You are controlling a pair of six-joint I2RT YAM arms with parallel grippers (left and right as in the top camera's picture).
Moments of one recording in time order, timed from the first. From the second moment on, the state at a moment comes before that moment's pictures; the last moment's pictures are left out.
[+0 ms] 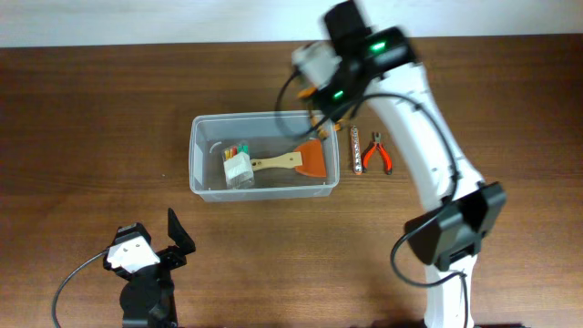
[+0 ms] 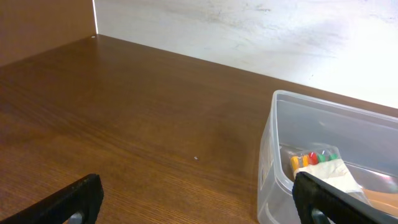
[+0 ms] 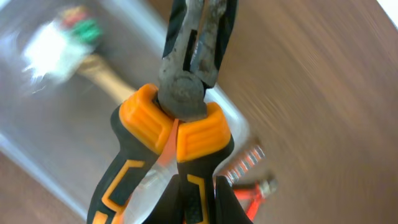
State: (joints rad) left arm -0.05 0.01 0.10 -0.29 -0.33 -0.22; right arm 0.42 2.15 2.30 -1.35 -0.10 -0.50
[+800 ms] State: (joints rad) left arm -0.05 0.01 0.10 -0.29 -0.33 -0.22; right arm 0.53 2.25 1.88 -1.09 -0.08 -1.13
